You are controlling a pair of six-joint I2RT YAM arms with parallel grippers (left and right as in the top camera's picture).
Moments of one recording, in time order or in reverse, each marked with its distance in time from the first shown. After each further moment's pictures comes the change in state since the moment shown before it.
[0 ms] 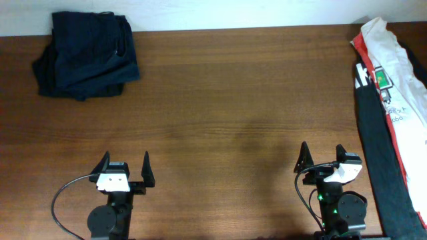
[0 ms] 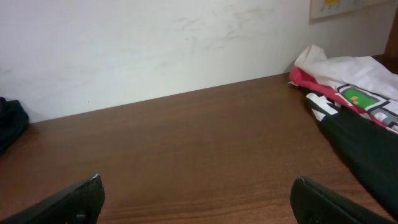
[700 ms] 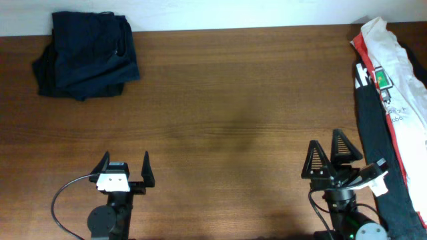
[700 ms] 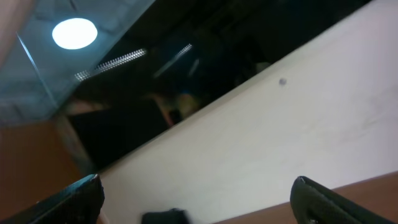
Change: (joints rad) left arm 0.000 -0.001 0.000 0.001 0.000 0.000; right arm 0.000 0.073 0.089 0.502 -0.244 0.439
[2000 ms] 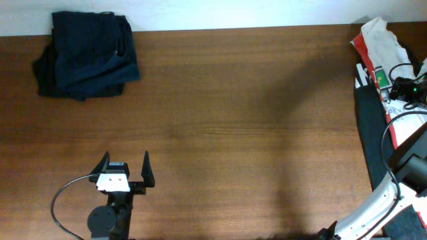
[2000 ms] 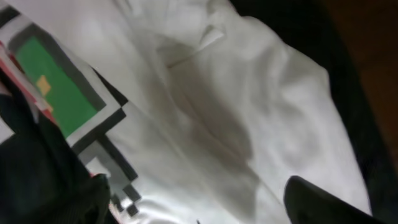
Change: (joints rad) left arm 0.000 -0.002 -0.002 0.001 0.000 0.000; right arm -0.710 2.166 1.734 -1.083 0.150 -0.878
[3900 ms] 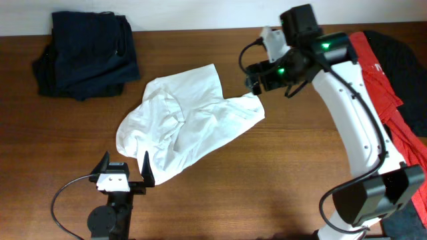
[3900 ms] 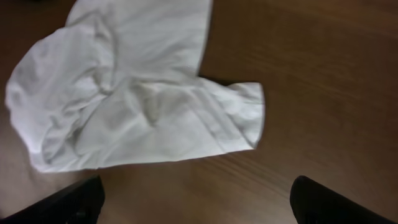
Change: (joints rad) left arm 0.000 0.000 0.000 0.000 0.000 0.000; right arm 0.900 -0.415 0.109 -0.591 -0.225 0.197
